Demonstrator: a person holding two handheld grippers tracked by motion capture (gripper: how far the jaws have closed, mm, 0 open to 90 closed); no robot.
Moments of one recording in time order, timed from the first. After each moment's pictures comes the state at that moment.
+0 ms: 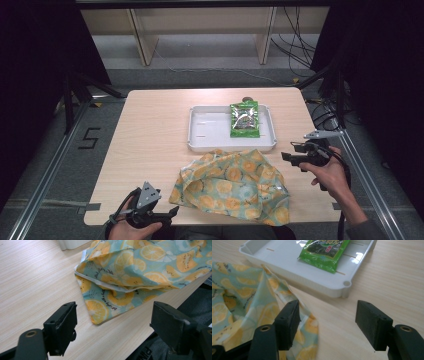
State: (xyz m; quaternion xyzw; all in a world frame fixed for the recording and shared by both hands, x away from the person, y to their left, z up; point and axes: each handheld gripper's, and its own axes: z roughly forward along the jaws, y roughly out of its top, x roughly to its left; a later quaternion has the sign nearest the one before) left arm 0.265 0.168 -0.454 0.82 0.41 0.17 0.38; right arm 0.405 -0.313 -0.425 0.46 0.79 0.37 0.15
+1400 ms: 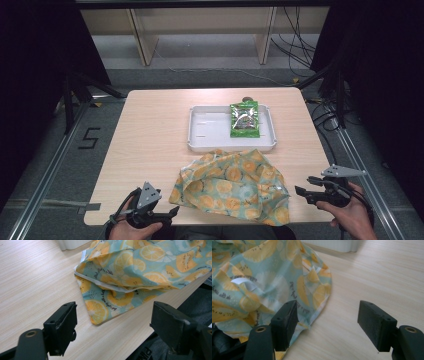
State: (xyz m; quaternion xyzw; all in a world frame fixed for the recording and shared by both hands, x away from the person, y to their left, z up) left arm 0.264 0.168 -0.453 0.82 0.40 0.17 0.37; right arm 0.312 -0.339 -0.448 0.47 0.79 0.37 0.13
